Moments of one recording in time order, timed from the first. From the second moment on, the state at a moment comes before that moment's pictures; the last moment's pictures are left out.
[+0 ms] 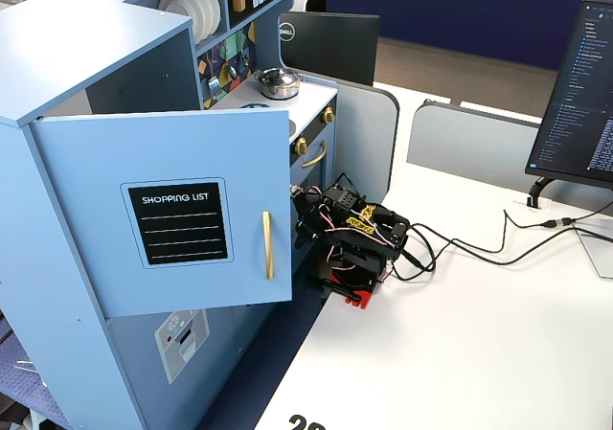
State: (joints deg) arm -4.0 182.4 171.9 76.0 -87.5
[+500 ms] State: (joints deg) arm -50.4 153.7 141.1 7.0 -88.3
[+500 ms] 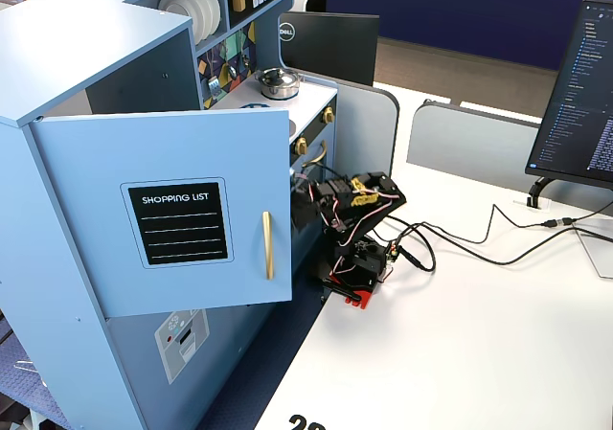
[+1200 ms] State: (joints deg) arm -48.2 121.6 122.3 -12.2 -91.5
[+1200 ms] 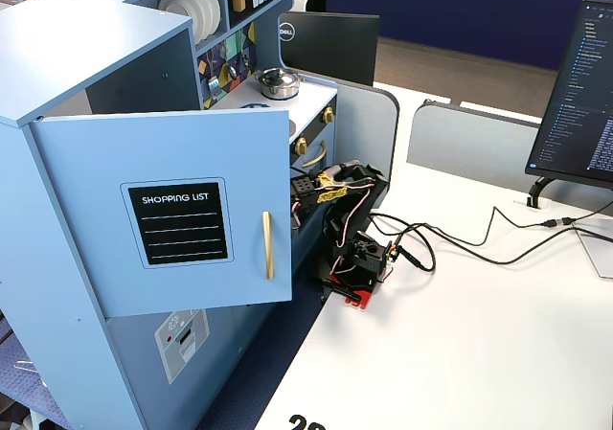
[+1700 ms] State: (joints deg) arm -44.0 113.2 118.2 -13.7 -86.0
